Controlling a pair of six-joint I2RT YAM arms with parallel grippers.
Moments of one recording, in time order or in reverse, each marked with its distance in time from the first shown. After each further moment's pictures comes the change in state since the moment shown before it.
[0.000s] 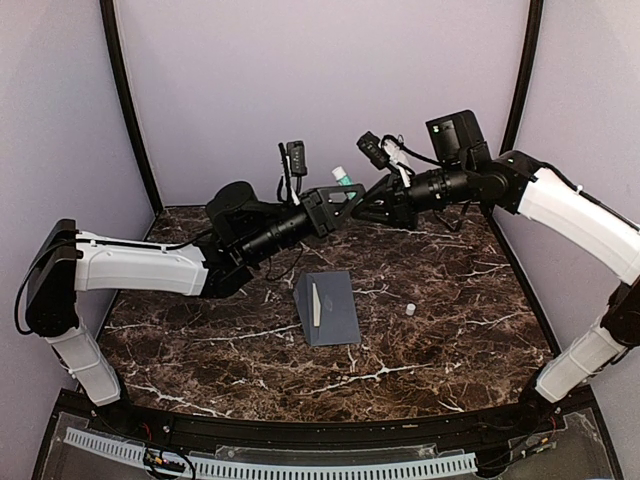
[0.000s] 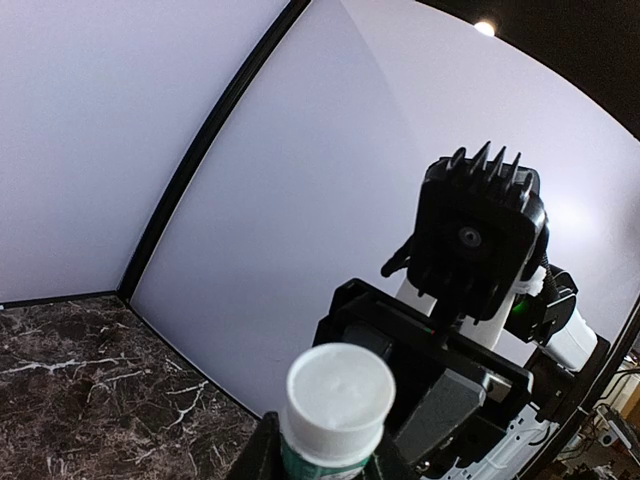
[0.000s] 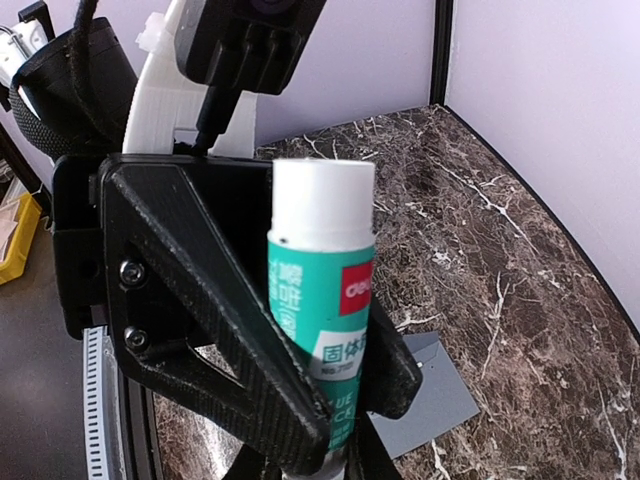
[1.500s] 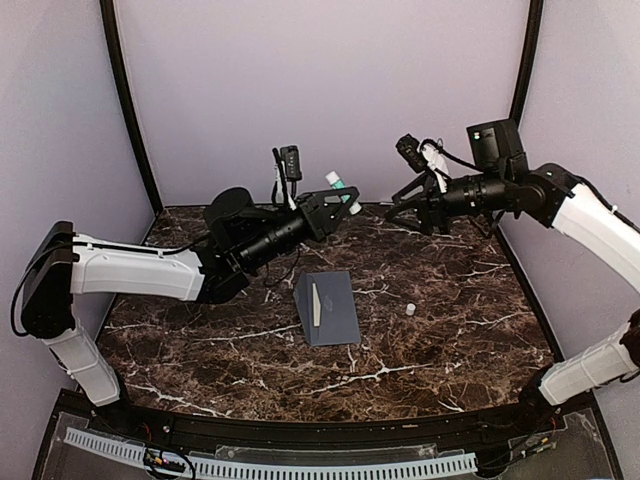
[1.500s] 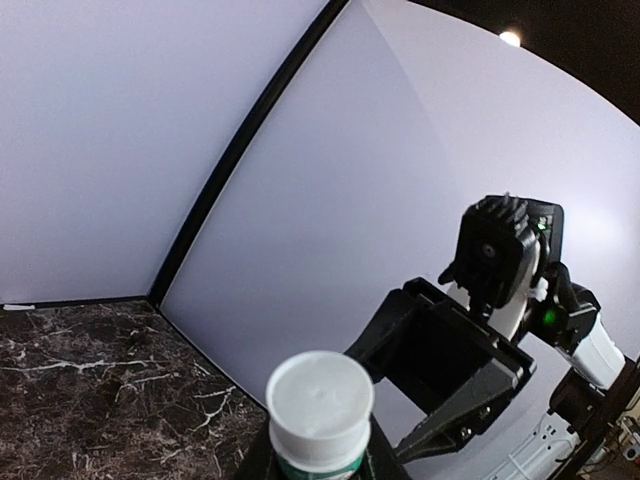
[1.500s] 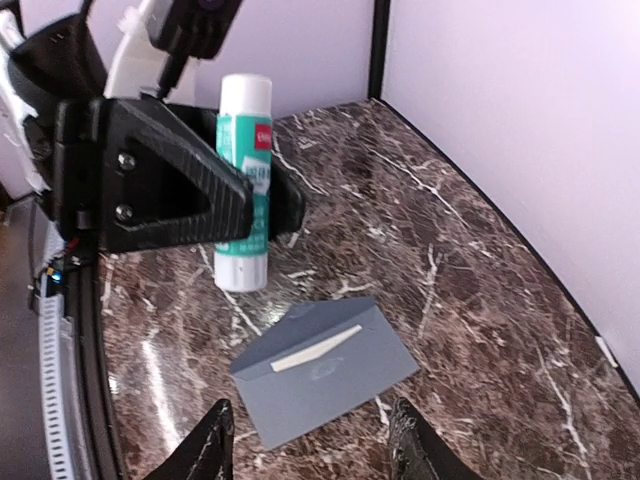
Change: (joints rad) left arm -0.014 -0.023 -0.044 -0.002 -0.055 0.032; right arm -0.113 -0.184 -0.154 -0.005 0.027 -0.061
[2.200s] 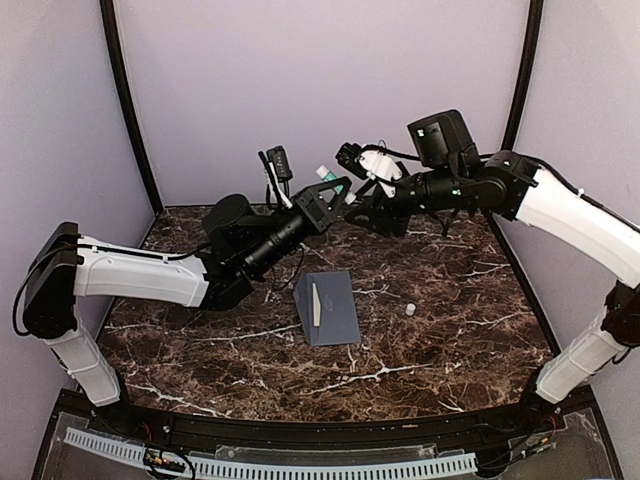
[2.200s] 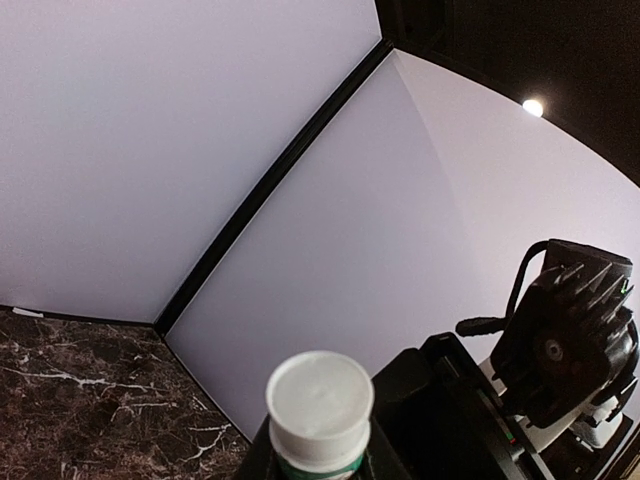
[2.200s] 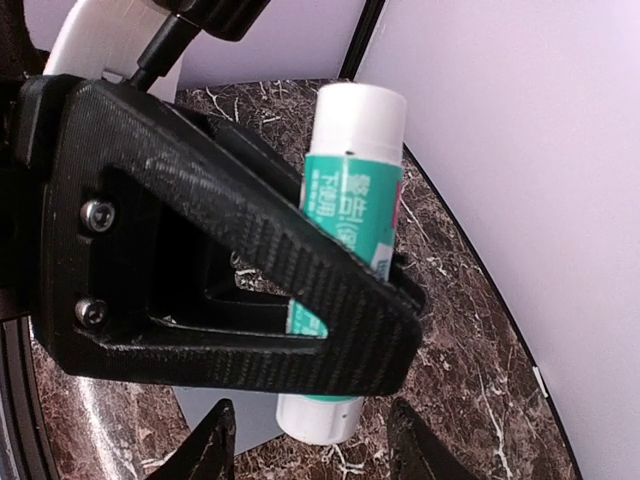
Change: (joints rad) left arm -0.038 0.014 -0.013 0.112 -0.208 -0.079; right arm 0.260 0.187 0.197 -0.039 0.413 -0.114
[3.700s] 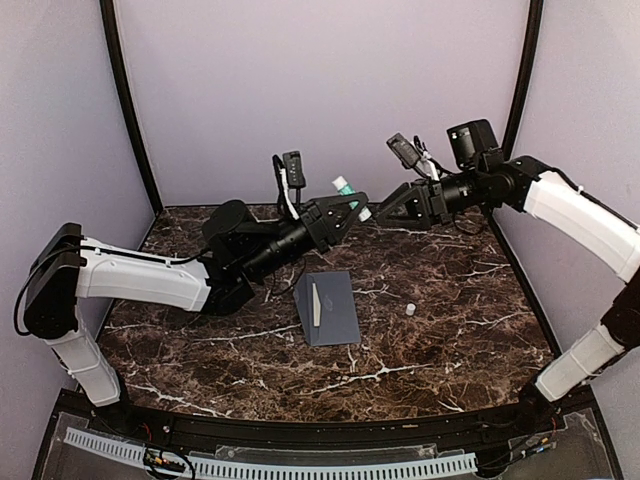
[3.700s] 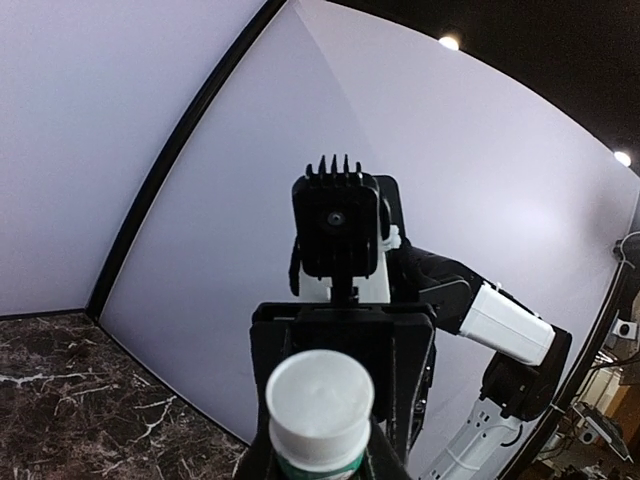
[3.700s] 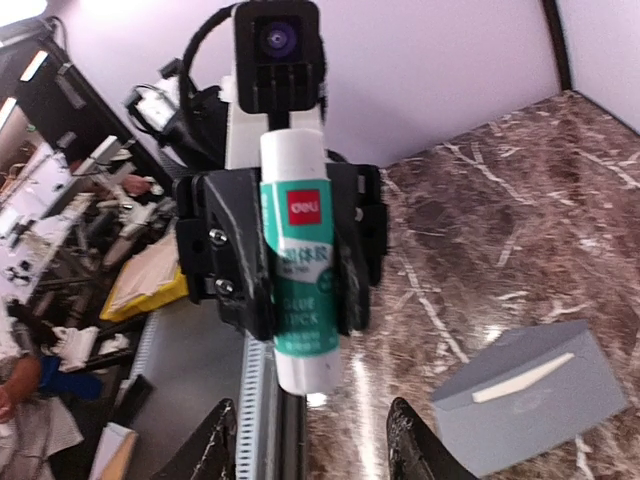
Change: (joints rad) left arm -0.011 0.008 -0.016 0.062 0.248 0.050; right arm -0.312 0.006 -0.121 0.057 -1.072 0.364
